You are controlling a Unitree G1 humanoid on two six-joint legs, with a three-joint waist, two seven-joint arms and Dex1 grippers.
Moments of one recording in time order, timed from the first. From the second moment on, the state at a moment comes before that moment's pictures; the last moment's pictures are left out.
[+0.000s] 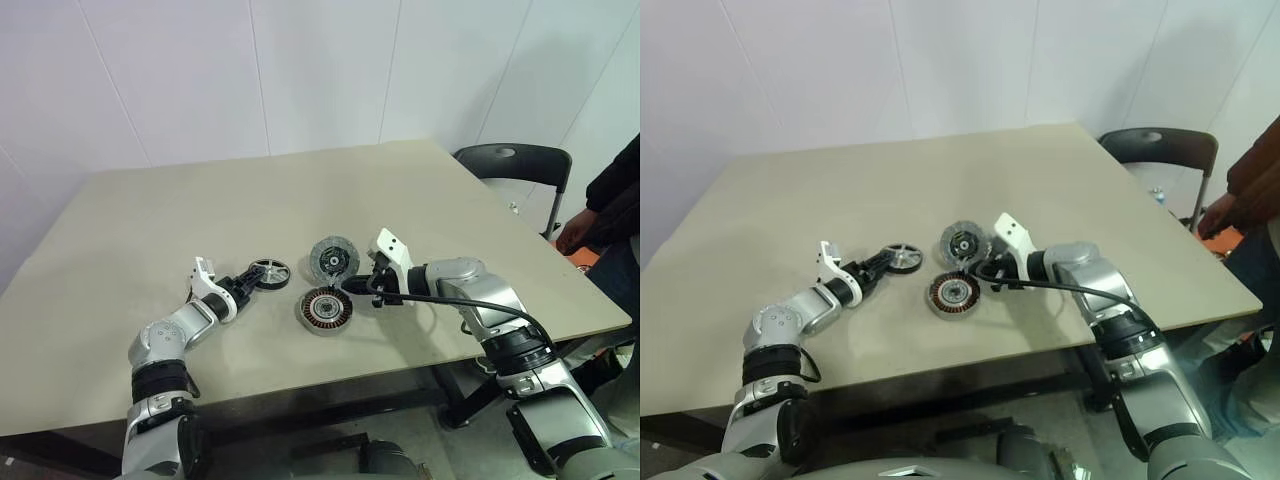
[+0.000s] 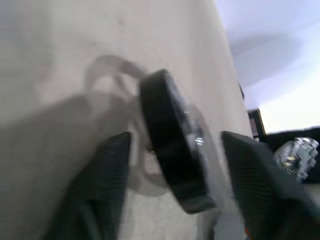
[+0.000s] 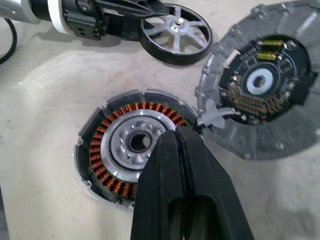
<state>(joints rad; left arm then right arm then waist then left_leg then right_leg) -0.45 0.14 0.53 0.43 -0.80 0.94 -0.23 -0.57 -0.49 0.26 0.14 0.24 0.68 1.00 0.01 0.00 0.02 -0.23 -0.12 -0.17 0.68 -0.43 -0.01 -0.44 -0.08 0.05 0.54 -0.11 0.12</state>
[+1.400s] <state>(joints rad) -0.43 0.18 0.43 0.33 -1.27 1.47 -0.33 -0.39 -0.64 0.15 -0.04 0.44 0.78 1.10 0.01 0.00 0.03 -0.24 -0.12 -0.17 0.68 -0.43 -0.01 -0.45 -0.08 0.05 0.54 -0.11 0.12</state>
